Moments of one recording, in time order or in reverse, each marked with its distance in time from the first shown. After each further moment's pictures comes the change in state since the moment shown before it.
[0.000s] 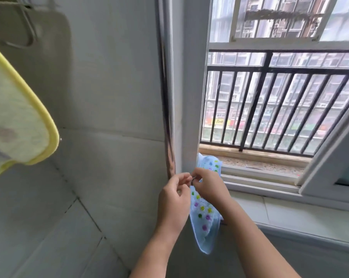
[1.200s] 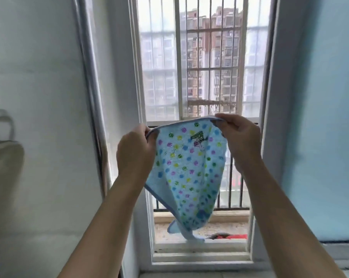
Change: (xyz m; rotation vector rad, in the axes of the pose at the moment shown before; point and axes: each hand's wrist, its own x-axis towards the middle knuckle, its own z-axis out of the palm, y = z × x) left_hand 0.109 0.236 0.034 0.467 0.300 0.758; right_hand -0.011 -0.067 -0.293 0.713 0.860 -0.544
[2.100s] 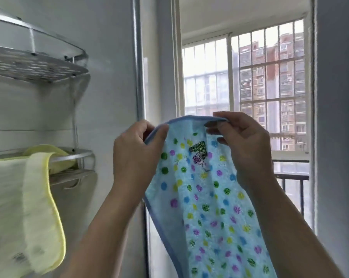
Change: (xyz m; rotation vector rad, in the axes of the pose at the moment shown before) left_hand 0.018 0.076 -0.094 -0.054 0.356 0.101; right_hand 0.014 -0.092 0.038 0.435 -0.275 -0.223
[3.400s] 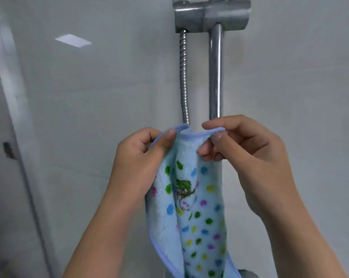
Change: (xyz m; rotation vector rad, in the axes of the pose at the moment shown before) left_hand -0.107 0.105 -0.564 0.864 0.664 -0.357; right_hand -0.269 -0.244 0.470 1.655 -0.924 0.353
